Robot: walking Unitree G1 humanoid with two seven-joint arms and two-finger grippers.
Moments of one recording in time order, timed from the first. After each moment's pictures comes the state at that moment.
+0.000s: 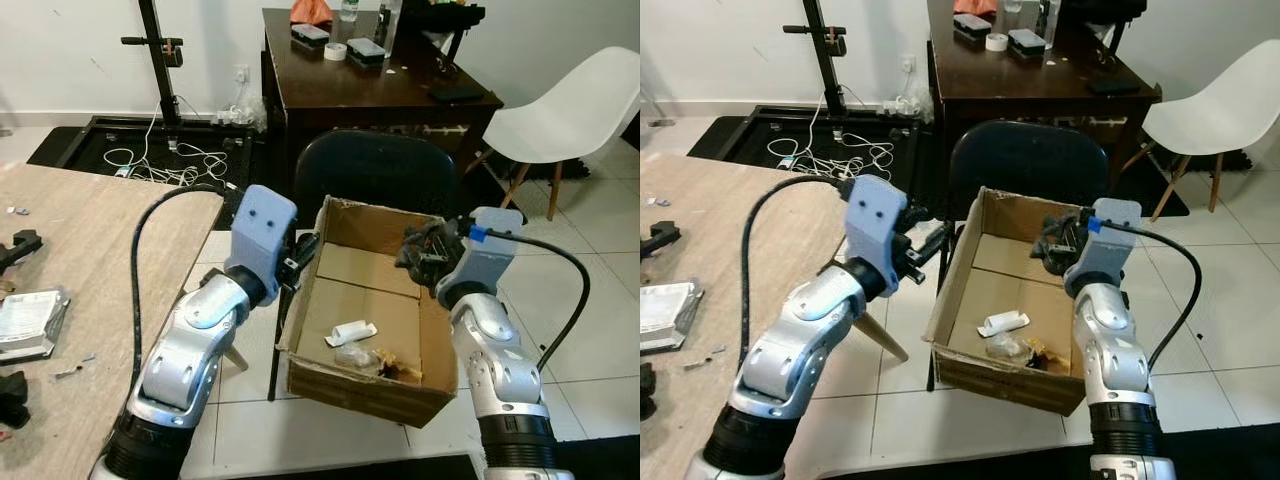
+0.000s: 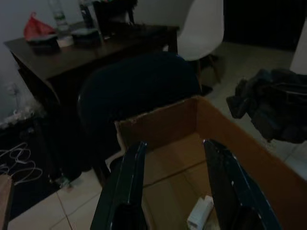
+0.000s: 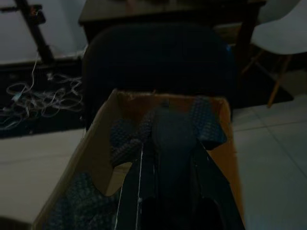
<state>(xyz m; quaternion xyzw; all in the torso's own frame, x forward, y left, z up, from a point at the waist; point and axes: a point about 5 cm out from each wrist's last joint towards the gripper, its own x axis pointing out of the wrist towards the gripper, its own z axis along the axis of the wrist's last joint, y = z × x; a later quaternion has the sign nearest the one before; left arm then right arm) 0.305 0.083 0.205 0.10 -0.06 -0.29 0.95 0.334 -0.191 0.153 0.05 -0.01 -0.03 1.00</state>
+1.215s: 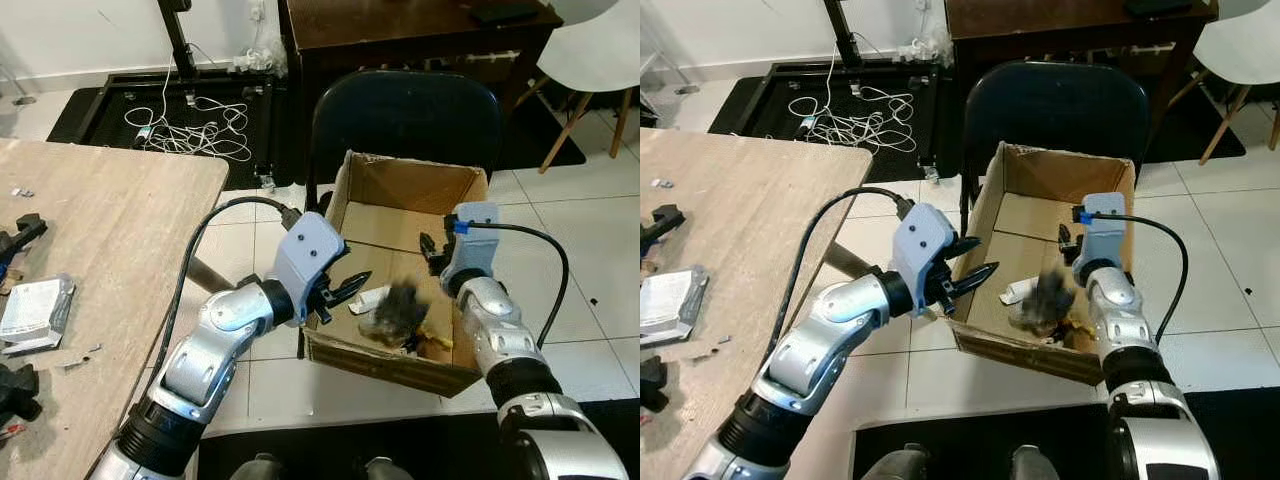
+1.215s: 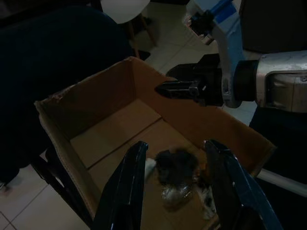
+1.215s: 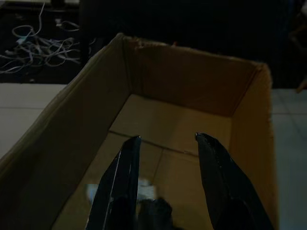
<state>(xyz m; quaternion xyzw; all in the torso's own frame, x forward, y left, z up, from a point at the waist) 0.296 0.056 0.194 0.11 -0.07 -0.44 0.89 0.373 -0.212 0.151 -0.05 -0.01 0.00 1.00</state>
